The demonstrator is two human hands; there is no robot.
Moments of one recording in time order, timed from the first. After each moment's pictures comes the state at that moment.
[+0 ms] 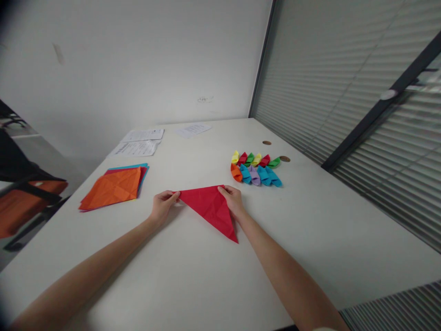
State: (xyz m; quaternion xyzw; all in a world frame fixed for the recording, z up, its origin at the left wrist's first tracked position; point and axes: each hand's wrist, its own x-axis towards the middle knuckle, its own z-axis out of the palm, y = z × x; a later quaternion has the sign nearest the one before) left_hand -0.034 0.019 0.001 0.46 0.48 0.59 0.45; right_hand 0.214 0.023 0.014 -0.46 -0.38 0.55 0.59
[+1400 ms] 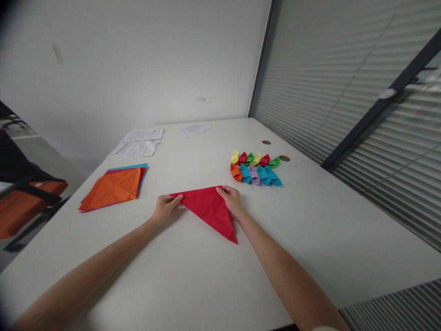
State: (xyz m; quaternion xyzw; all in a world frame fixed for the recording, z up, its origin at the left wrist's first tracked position) left_hand -0.030 0.012 0.003 0.52 0.49 0.52 0.48; right_hand 0.213 0.020 0.015 -0.46 -0.40 0.56 0.56
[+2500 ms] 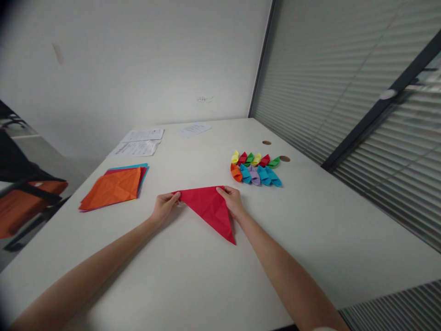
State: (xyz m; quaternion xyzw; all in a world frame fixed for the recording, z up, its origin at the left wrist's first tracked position) left_hand -0.034 0.017 -0.001 0.52 0.49 0.54 0.45; right_hand 0.213 0.021 0.014 -0.46 -0.39 0.56 0.57
